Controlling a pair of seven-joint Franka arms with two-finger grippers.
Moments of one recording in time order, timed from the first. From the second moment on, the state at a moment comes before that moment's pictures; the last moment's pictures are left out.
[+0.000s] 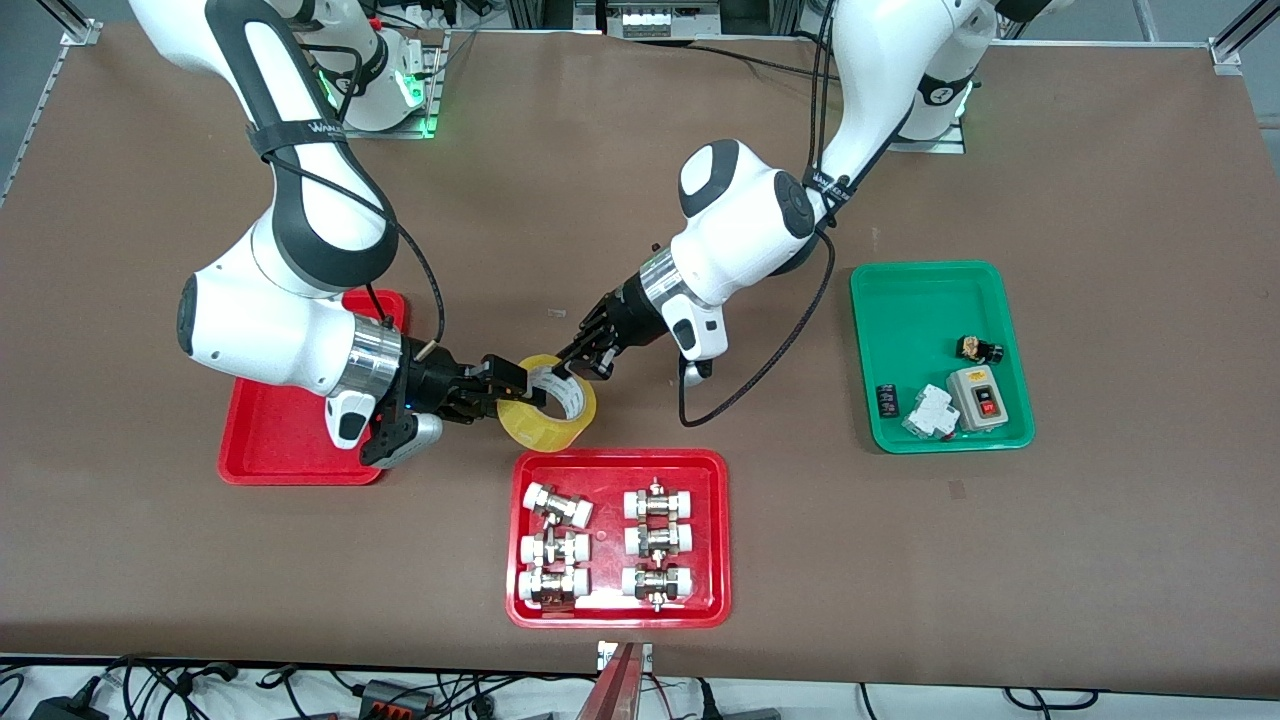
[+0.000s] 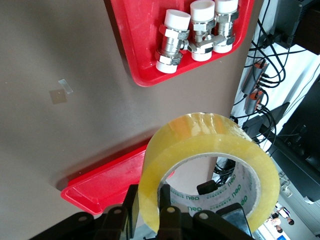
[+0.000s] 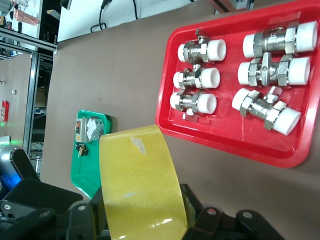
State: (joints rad) left arm -0.48 0.65 -0.34 -1.48 -0.68 2.81 -1.40; right arm 0.32 0.53 0.04 -1.48 0.87 2.18 -0.25
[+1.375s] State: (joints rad) left arm 0.04 0.40 -0.32 -1.25 -0.14 1.56 -0.85; right arm -0.02 0.53 0.00 -1.48 0.69 1.71 -0.47
